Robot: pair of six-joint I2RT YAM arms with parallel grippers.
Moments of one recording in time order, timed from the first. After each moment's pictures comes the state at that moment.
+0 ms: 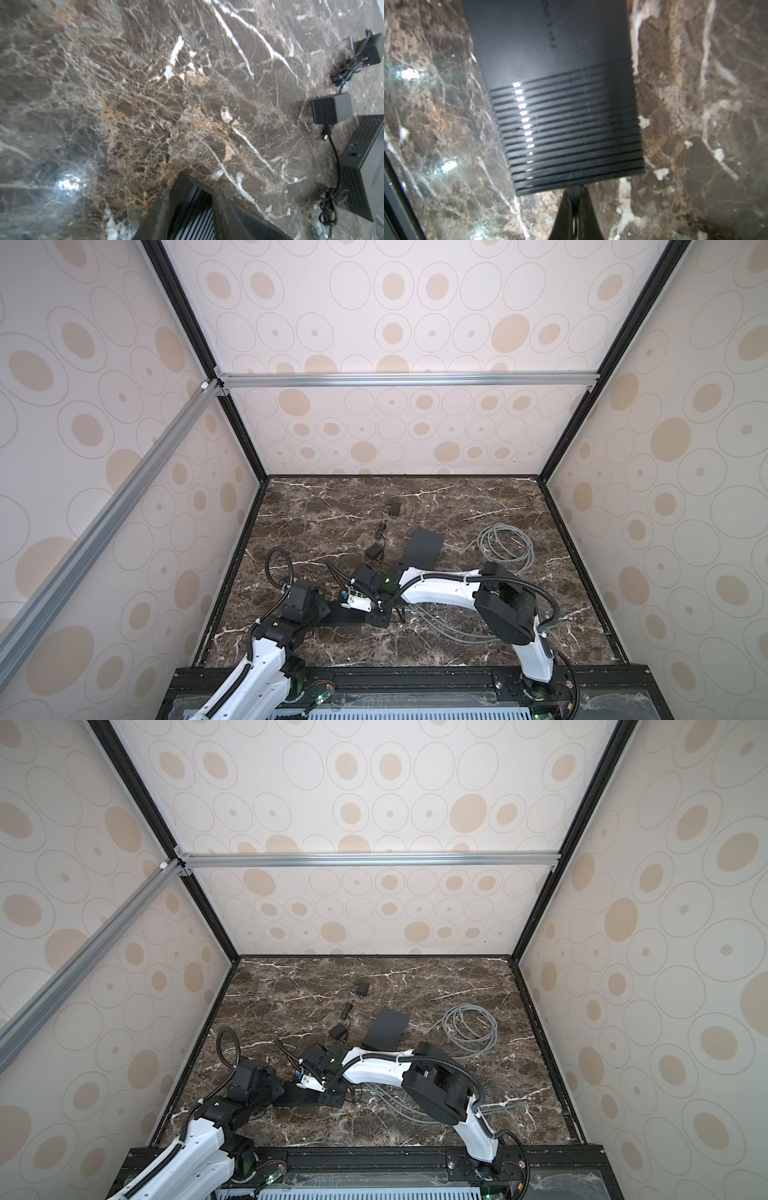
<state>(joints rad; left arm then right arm) -0.32 0.69 0.25 -0.50 -0.13 -0.96 1.15 2.08 1.50 -0.70 -0.08 -0.21</state>
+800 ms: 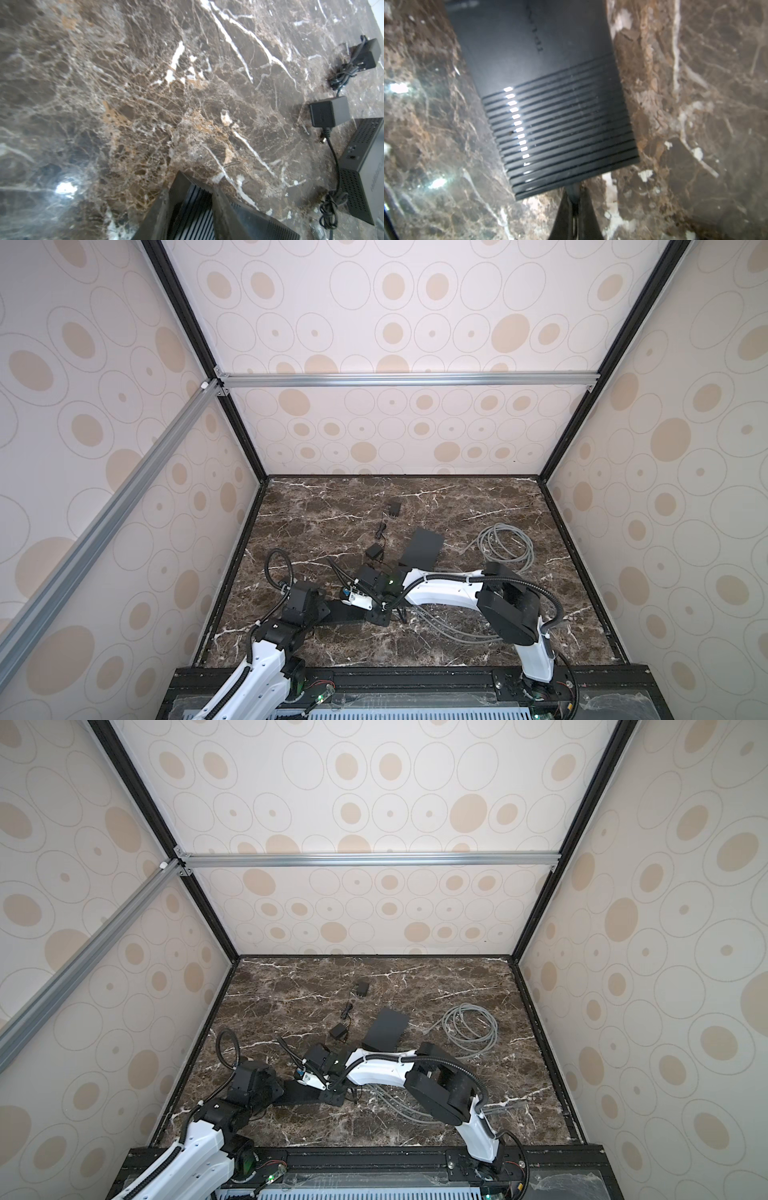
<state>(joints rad) -0.32 0.67 0.23 -0.49 -0.14 -0.97 1.14 2.04 1.41 -0.58 -0.04 -0.20</state>
